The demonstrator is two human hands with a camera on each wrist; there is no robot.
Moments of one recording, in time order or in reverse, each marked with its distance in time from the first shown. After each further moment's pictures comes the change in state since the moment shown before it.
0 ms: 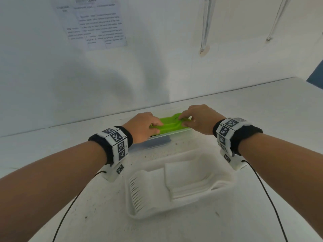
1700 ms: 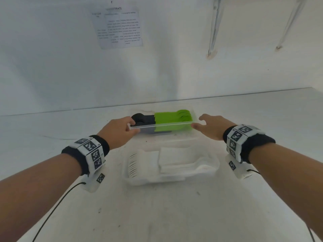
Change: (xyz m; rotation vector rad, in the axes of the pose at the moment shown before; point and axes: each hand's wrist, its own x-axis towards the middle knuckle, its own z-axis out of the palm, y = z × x) left_hand -0.112 0.008 0.021 -0.065 0.282 -0.431; right_hand -0.065 0.026 0.000 0.023 -0.120 0.248
